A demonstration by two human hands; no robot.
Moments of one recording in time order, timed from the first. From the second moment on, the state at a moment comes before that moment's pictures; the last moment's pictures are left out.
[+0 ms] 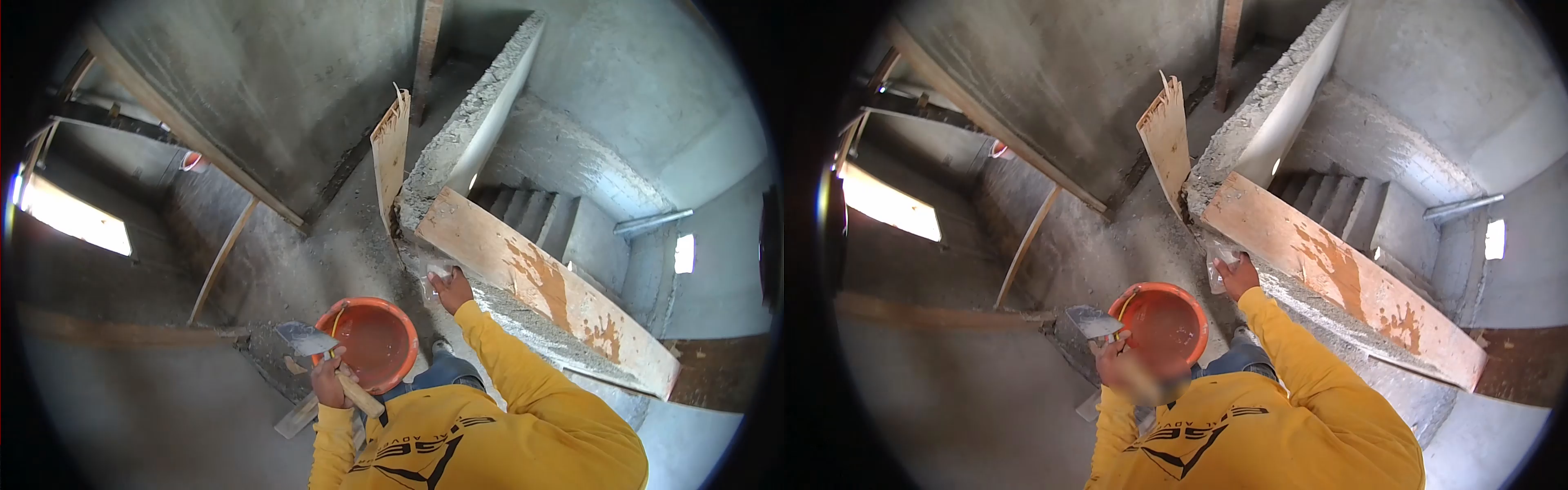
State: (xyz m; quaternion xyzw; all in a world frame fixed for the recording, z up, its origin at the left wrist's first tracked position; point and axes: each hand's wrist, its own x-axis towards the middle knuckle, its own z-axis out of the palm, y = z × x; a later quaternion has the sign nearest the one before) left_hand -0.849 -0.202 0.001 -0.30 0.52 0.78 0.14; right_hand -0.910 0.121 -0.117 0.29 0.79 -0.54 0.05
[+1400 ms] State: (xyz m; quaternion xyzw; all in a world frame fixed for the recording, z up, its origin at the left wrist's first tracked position) left_hand -1.140 -0.355 -0.027 -0.11 0.54 0.68 0.49; right_hand -1.022 -0.064 -0.034 0.51 0.72 -0.46 -0.14
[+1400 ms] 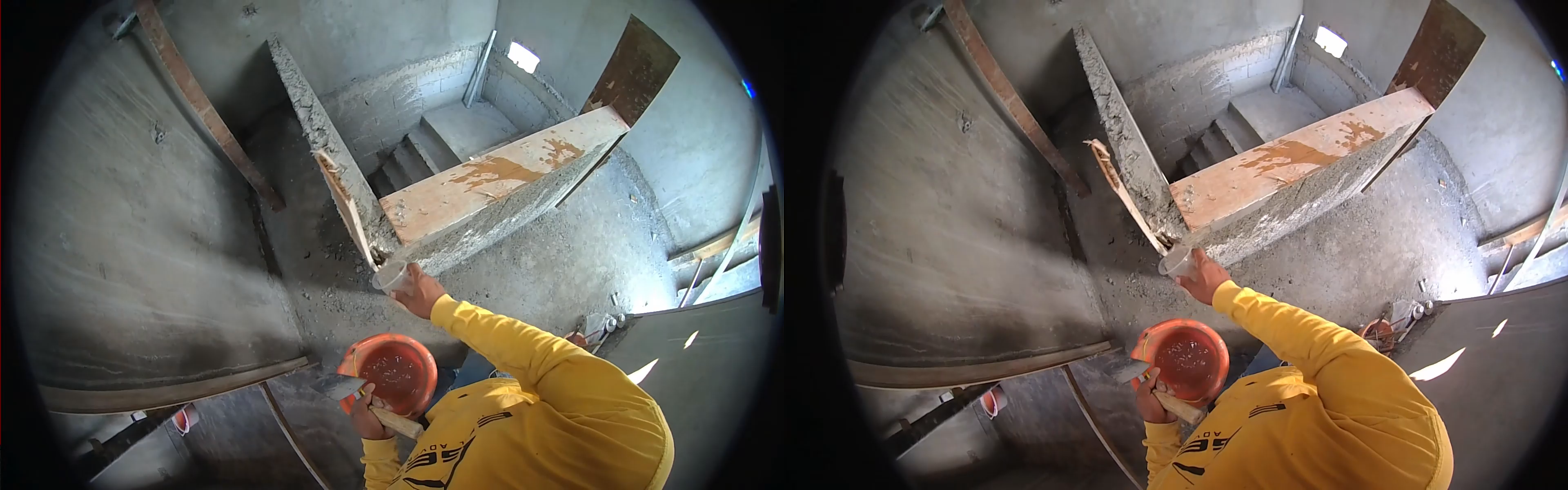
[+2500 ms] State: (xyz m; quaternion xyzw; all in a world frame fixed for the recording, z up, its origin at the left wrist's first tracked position) left_hand -1.110 -0.324 -0.028 -0.17 0.48 0.69 0.51; right_hand -0.981 -0.086 -0.101 0.36 0.77 -0.47 -0.25
